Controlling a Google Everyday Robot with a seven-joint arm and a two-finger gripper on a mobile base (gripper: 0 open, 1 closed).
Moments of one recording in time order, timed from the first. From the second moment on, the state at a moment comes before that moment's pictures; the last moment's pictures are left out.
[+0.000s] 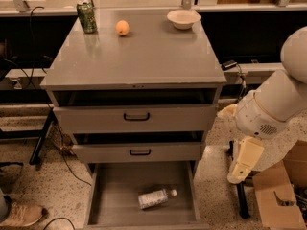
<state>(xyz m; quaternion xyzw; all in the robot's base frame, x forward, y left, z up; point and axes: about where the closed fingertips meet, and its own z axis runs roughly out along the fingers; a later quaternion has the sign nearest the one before) 0.419 -0.180 0.809 -0.64 0.74 0.12 0.14</state>
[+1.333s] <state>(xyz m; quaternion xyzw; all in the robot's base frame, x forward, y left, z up) 0.434 -0.156 0.573 -0.60 0.74 0.19 0.22</state>
